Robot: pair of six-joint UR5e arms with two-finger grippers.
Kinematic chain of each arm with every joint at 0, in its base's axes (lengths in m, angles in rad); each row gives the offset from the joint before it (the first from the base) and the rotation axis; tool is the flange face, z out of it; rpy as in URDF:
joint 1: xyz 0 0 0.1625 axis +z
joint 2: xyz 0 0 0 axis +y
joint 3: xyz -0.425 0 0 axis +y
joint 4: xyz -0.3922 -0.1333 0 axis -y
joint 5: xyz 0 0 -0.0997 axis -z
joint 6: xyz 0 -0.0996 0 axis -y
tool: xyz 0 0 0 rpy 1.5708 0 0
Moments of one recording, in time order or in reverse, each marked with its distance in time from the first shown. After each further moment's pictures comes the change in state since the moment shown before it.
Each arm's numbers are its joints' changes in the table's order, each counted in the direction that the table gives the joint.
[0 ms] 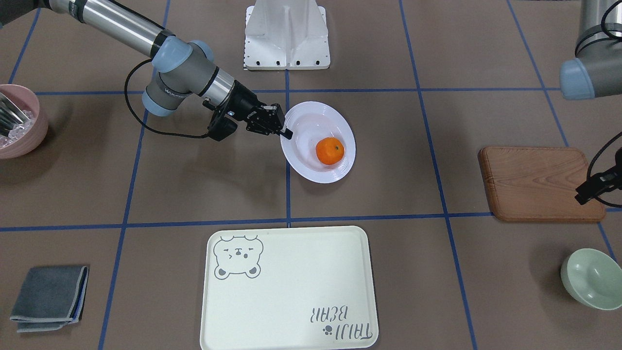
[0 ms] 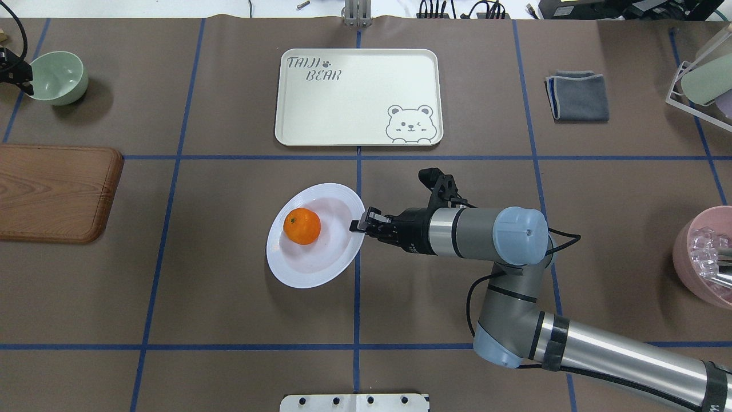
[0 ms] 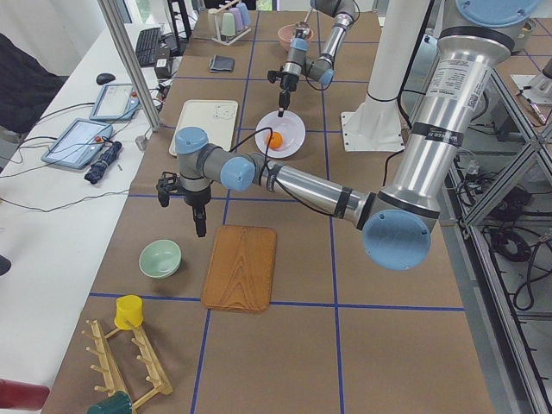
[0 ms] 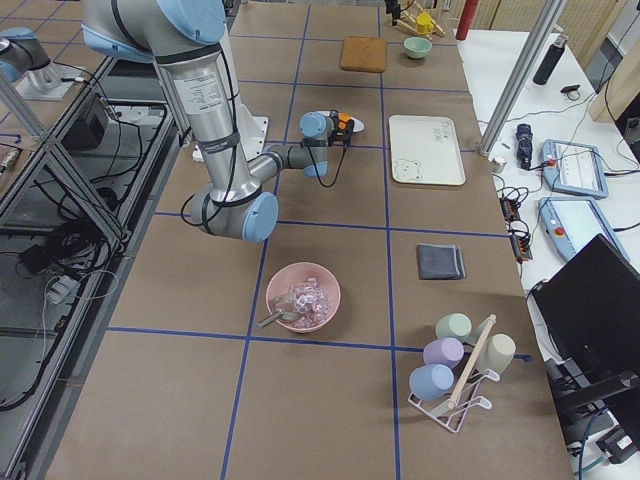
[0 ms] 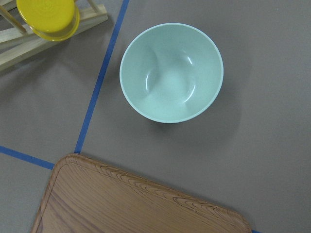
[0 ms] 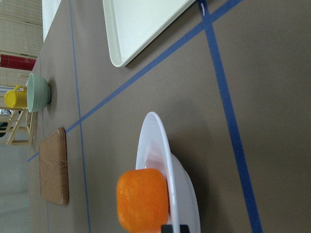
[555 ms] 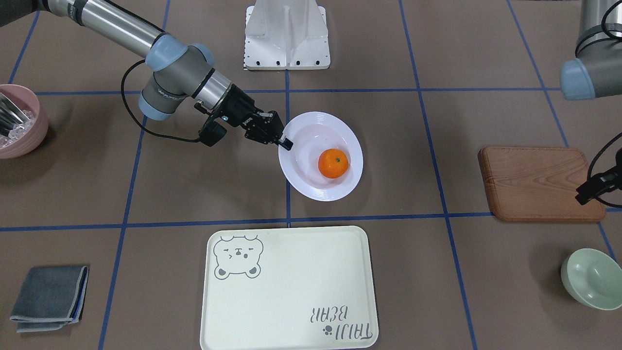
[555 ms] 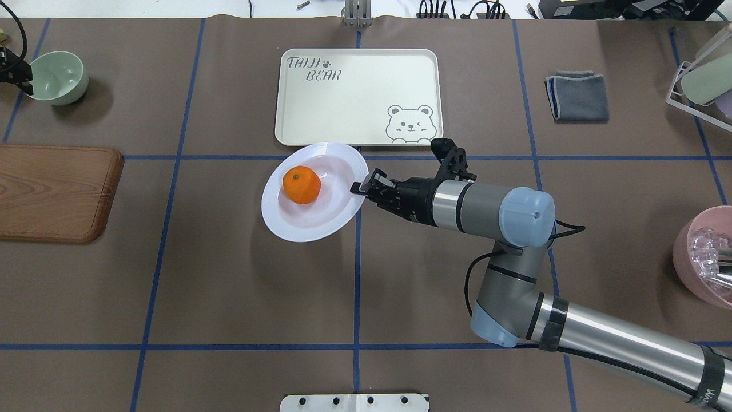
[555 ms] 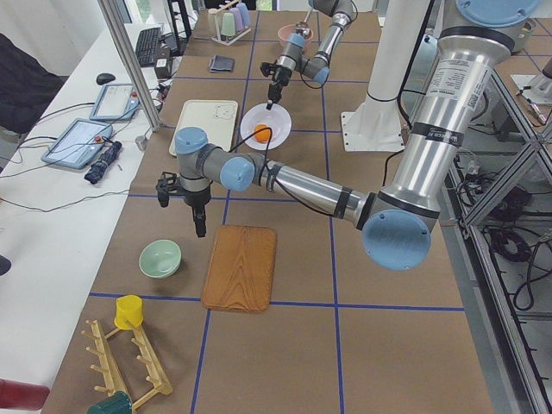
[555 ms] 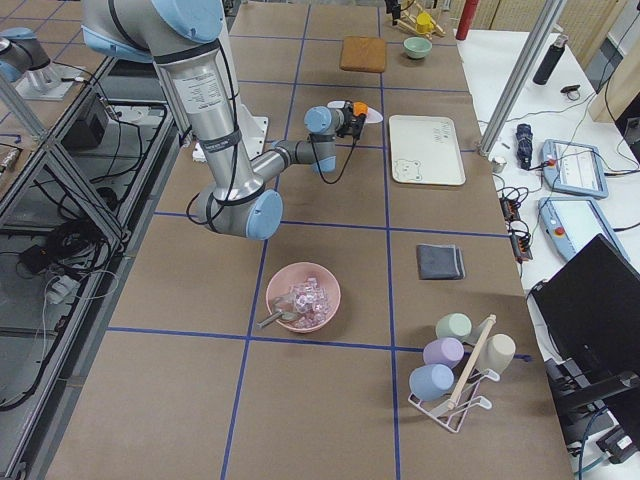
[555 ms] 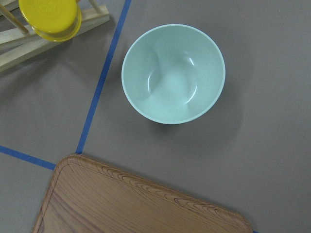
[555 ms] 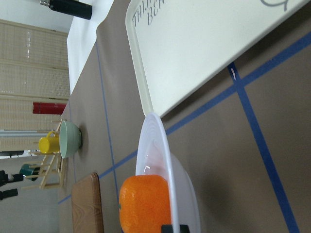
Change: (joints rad) left arm 0.000 0.001 -0.002 0.000 0.000 0.000; right arm 0.061 -0.023 -0.001 0.019 -0.096 0.091
